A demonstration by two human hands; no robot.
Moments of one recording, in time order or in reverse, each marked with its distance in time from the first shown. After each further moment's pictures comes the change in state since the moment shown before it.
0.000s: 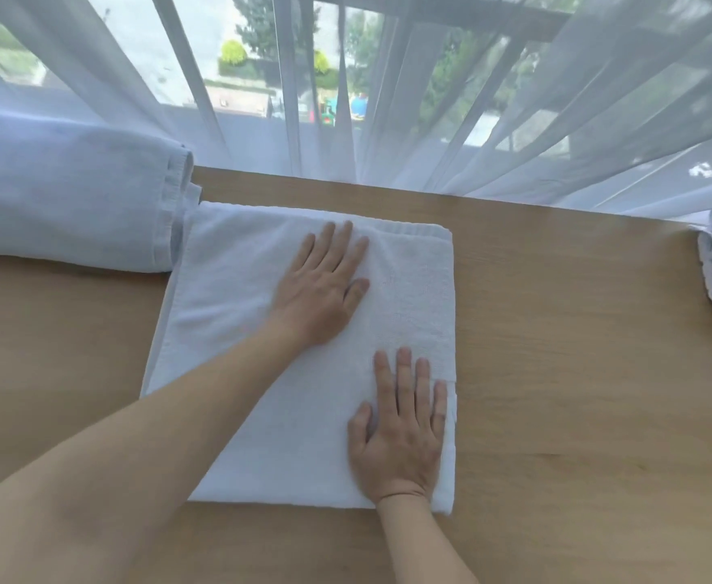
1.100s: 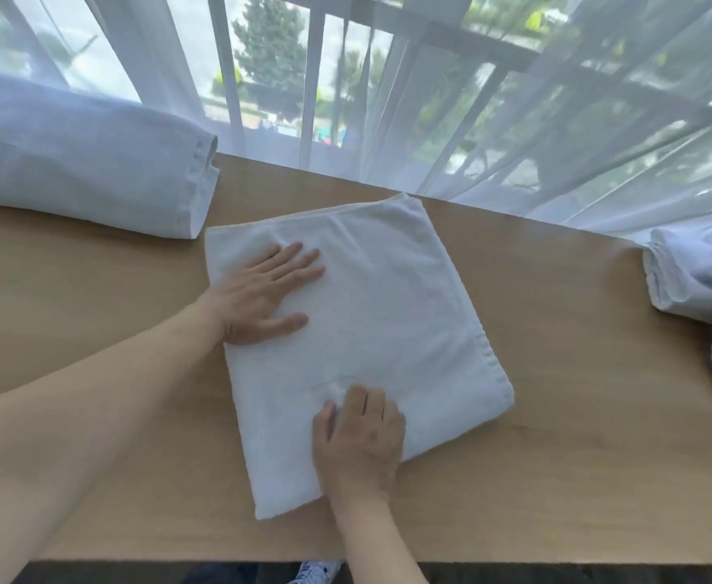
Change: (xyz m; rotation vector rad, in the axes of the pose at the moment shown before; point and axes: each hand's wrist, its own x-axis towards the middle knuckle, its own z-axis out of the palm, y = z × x) left_hand -0.077 -0.071 -0.014 0.038 -0.081 0.319; right_hand -0.052 -0.037 -0.017 -0.043 0.088 -0.001
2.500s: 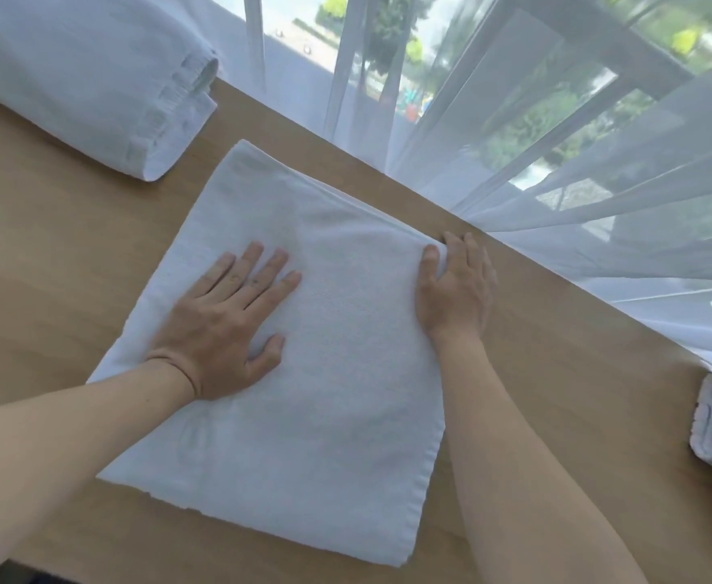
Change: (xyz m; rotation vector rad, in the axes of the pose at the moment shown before) left_hand 0.017 0.085 0.038 0.129 0.344 -0.458; right_hand 0.304 0.110 0.041 0.158 -0.320 -0.010
